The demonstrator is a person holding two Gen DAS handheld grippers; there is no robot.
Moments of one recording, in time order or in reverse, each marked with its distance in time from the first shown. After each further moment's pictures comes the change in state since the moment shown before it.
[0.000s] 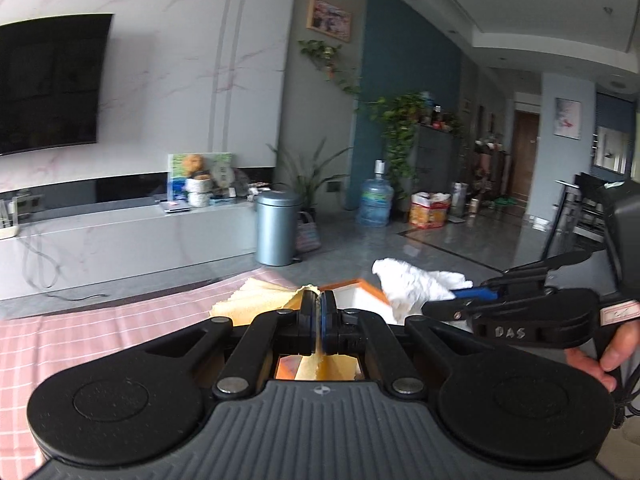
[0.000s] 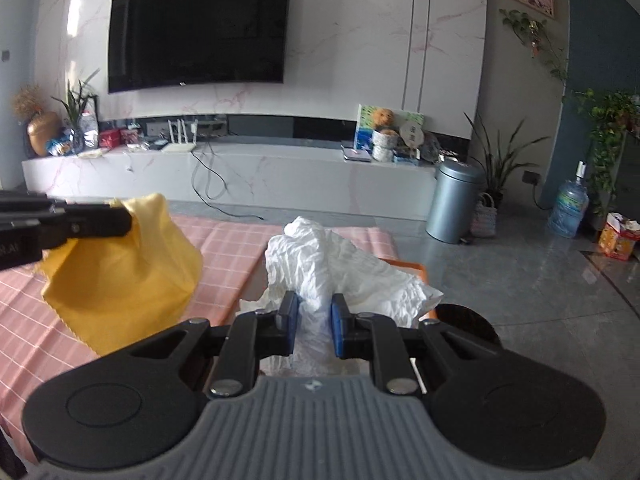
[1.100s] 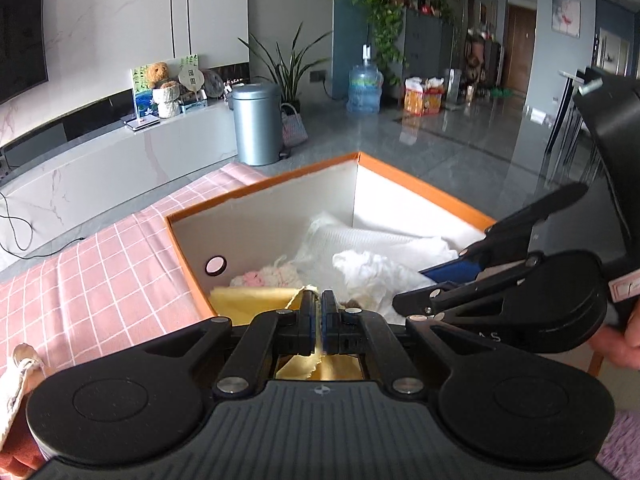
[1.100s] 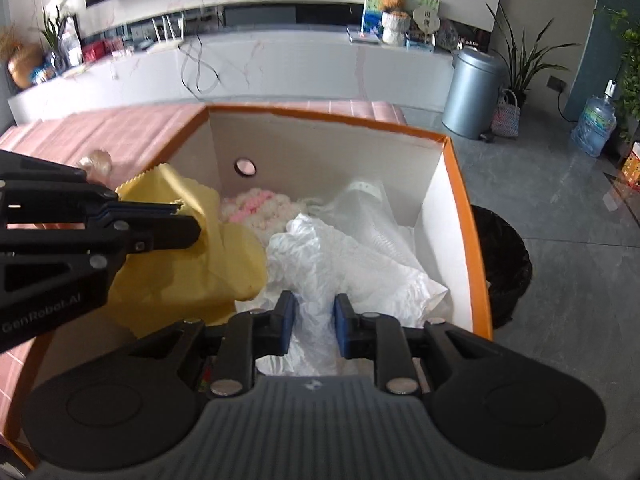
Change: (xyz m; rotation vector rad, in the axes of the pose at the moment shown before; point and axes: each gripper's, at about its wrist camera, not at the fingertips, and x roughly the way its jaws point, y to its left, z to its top) left arm 0.131 -0.011 -0.057 0.108 0.337 0.007; right arm 0.146 -0.051 -0.041 0.019 0.350 0.031
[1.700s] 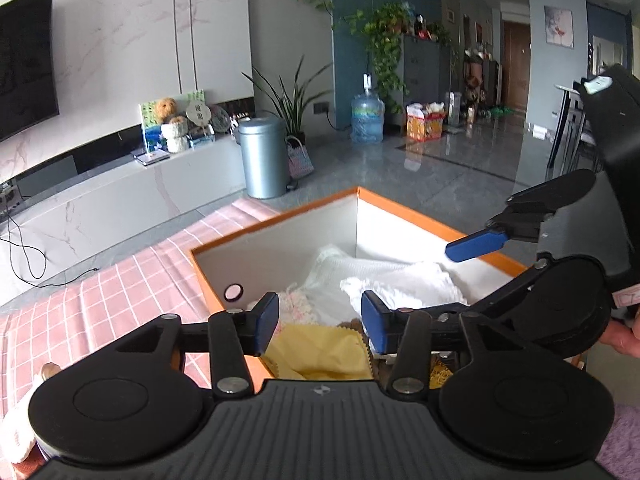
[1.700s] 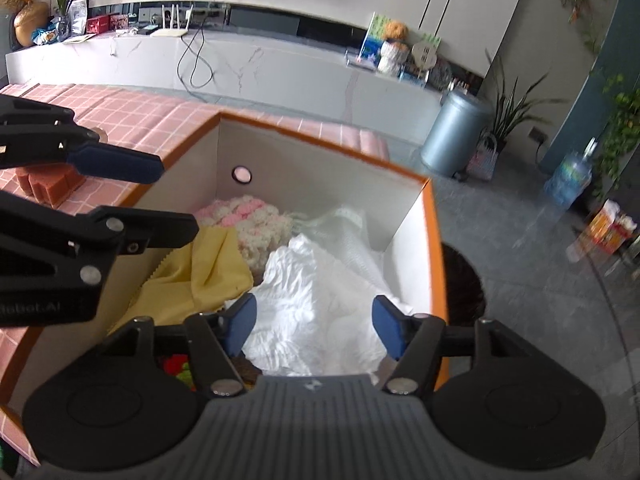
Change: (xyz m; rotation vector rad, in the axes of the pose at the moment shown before) left arm -0.034 -0.002 0.005 0.018 -0.110 0.028; right arm -0.023 0.020 0.000 -0.153 -0.028 -0.127
